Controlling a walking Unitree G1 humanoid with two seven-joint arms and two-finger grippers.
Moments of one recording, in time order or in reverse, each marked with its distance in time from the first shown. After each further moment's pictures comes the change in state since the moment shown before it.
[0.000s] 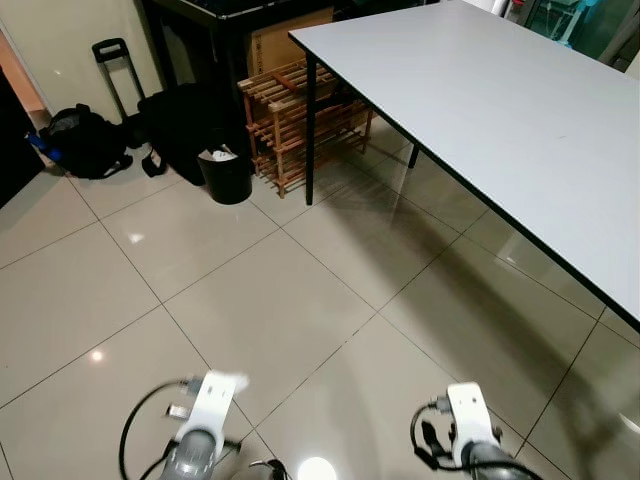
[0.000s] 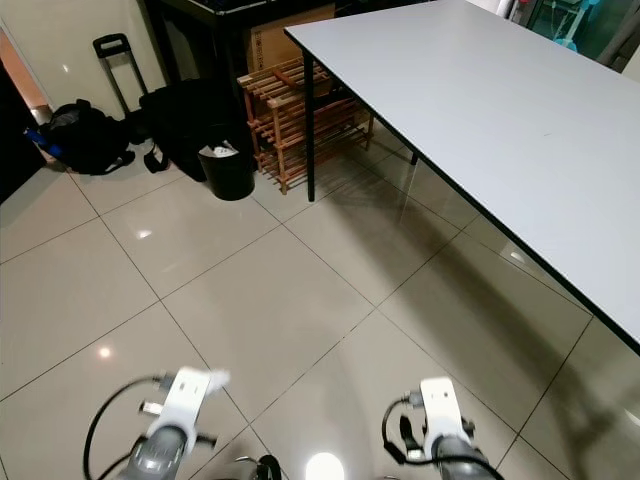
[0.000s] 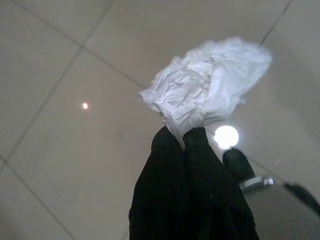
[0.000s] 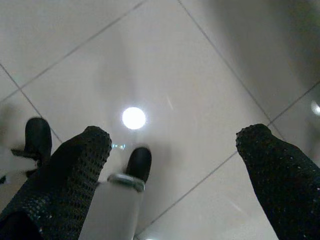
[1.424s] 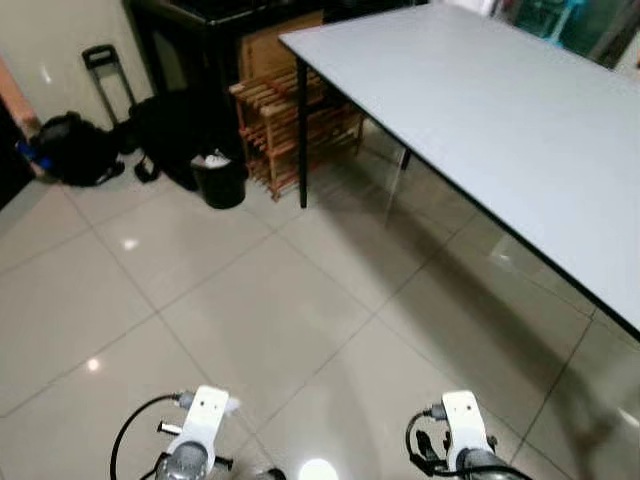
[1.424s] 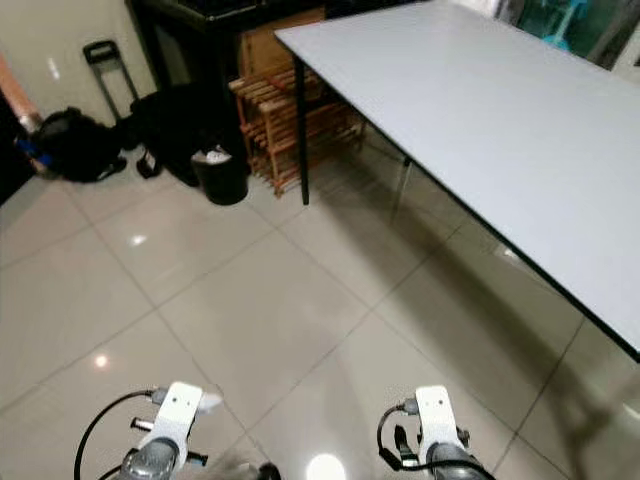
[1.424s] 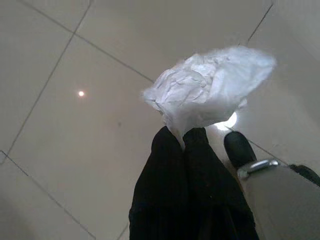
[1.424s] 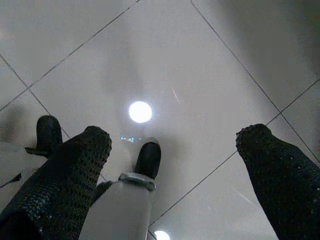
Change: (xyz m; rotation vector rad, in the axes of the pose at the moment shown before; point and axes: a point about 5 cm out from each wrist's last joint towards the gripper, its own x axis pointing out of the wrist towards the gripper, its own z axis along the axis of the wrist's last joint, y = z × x) left arm -0.001 0.005 -0.011 0.010 0.082 -0.020; right arm 0.001 0.009 -0.003 0.011 0.033 0.027
